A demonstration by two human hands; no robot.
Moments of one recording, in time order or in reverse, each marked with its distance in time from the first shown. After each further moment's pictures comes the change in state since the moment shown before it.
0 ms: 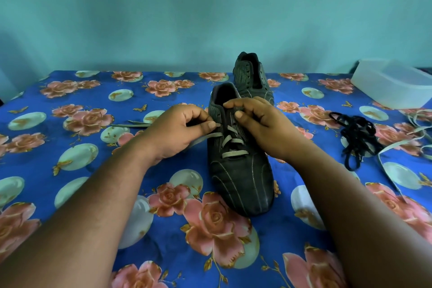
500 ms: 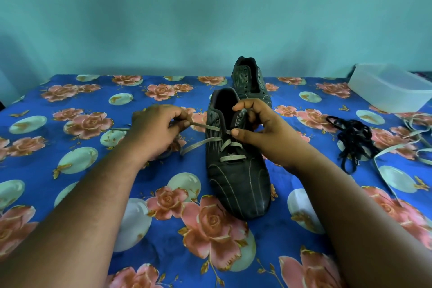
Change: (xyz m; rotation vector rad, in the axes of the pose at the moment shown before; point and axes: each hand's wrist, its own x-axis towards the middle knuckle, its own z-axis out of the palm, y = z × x) left_hand 0.003 -0.020 -0.021 0.538 0.232 -0.035; right_hand -0.012 0.005 -0.003 0.331 -0.017 0.137
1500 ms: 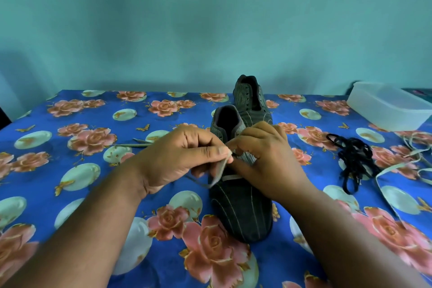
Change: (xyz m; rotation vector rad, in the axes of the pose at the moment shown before) left_hand -0.030 0.065 -0.030 -0.847 -0.486 0.150; right_hand -0.013 -0.030 0.018 -0.744 0.185 -0.477
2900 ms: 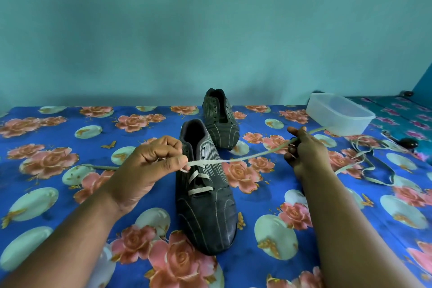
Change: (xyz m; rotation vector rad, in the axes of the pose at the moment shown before) left_hand 0.013 -0.032 0.002 -0.026 0.218 0.157; right_hand -0.029 0.138 -0.051 0.947 0.677 1.367
